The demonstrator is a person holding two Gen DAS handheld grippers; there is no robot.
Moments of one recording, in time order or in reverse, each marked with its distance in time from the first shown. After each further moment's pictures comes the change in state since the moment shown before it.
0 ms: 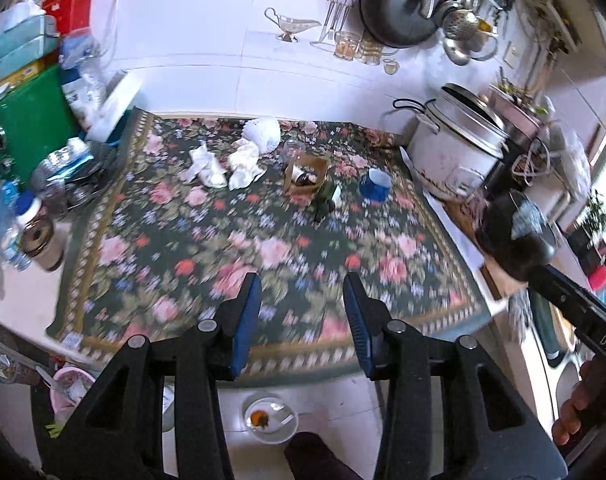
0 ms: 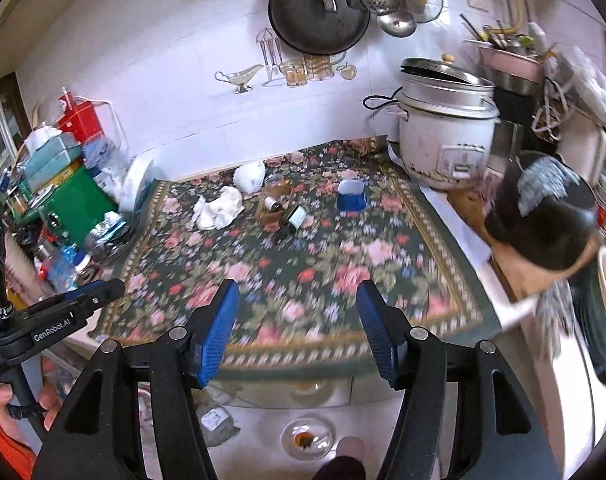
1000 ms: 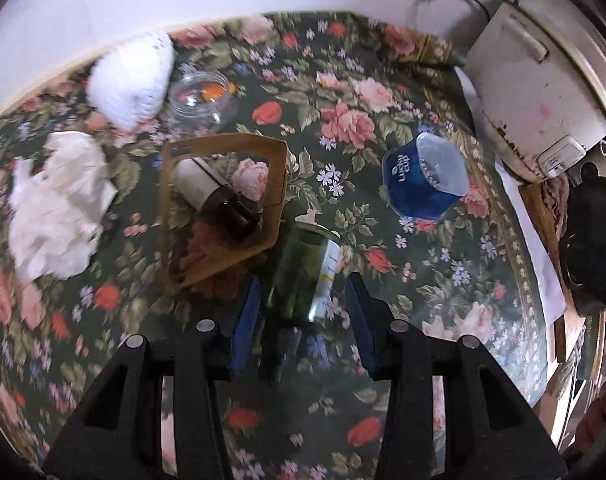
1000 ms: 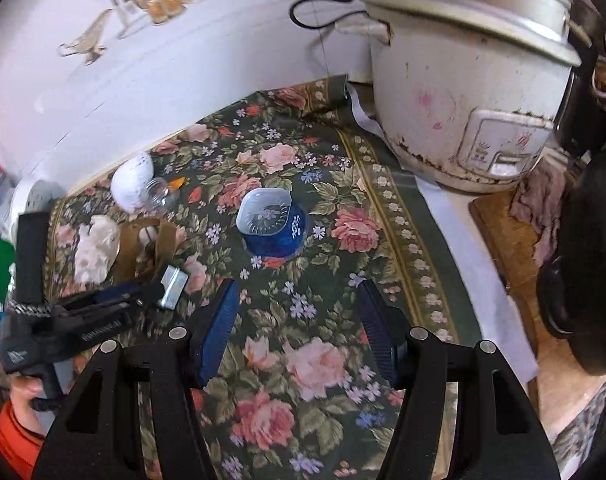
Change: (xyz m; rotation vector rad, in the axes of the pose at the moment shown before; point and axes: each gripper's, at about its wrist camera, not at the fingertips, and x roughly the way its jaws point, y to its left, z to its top) left arm 0.343 -0.051 0.121 0.108 0.402 -0.017; right arm 0.241 -0.129 0.114 0.138 0.280 -0.041
